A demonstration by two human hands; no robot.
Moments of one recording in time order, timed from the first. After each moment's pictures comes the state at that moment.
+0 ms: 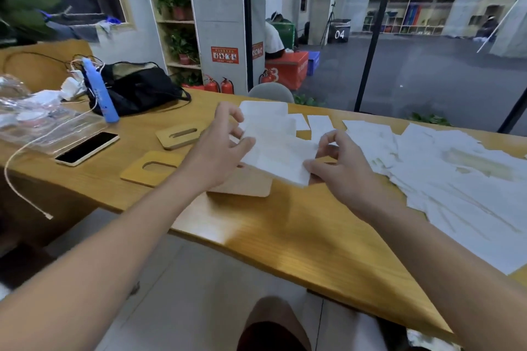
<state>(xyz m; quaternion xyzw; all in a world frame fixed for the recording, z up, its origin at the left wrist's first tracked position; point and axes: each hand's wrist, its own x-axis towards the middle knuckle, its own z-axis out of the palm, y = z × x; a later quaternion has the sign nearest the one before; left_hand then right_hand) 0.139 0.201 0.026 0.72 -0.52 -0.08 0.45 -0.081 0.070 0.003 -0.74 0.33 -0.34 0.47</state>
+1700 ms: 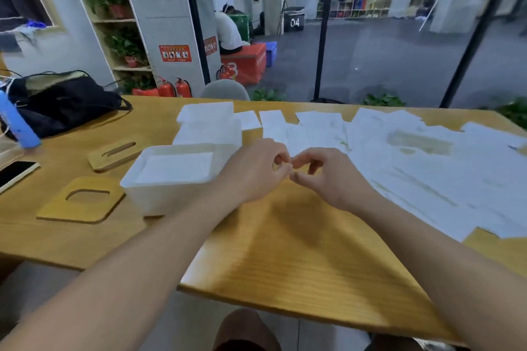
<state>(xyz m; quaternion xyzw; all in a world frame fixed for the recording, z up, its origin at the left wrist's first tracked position) 0.046 0.056 -0.016 0.68 -0.69 0.00 0.24 -0.147 -0.023 -0.042 -0.84 0.36 -0.29 0.28</state>
